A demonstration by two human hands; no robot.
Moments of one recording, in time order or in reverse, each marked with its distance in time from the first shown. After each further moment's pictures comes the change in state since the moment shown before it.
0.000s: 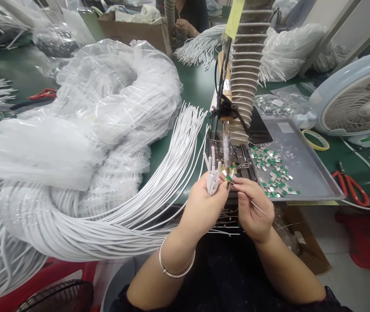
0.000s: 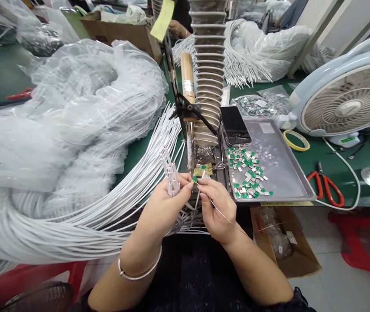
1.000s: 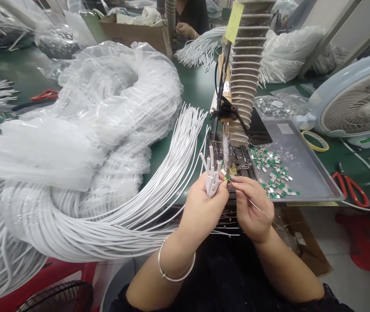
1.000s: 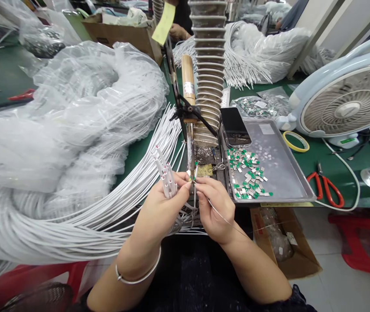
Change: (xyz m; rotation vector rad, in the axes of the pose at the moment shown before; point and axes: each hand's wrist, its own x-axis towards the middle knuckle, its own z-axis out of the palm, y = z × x) left_hand -0.004 0.005 0.000 0.041 0.043 0.066; right_hand 0.008 -0.006 0.003 -0.050 0.013 -0.027
